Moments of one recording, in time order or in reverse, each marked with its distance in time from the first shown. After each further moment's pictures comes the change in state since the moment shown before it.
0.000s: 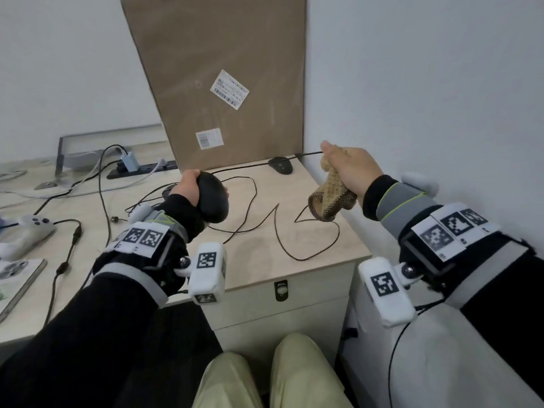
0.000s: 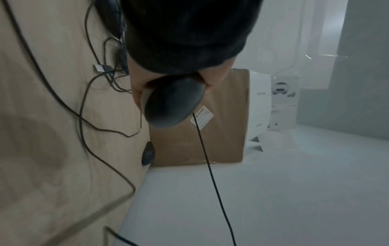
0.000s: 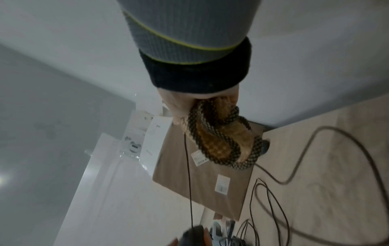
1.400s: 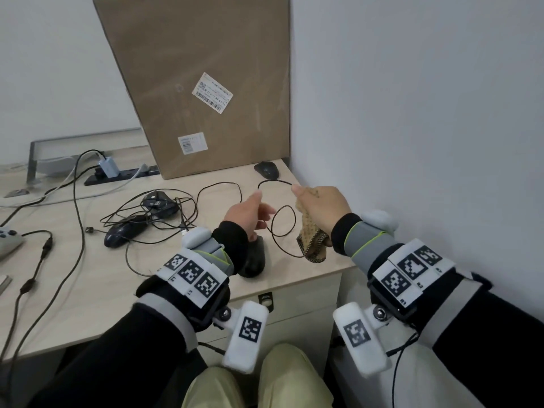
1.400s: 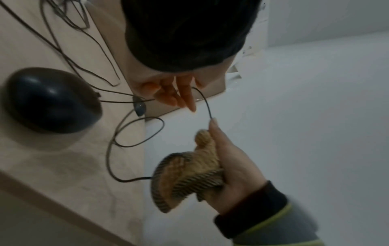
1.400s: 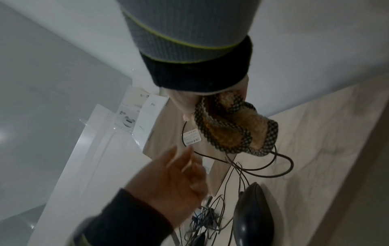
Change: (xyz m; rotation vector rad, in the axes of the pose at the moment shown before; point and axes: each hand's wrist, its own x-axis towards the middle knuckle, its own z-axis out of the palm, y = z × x) left_hand -0.029 -0.079 0.074 0.601 -0.165 0.089; right_hand -0.012 0.033 0.023 -0.062 -0.030 0.058
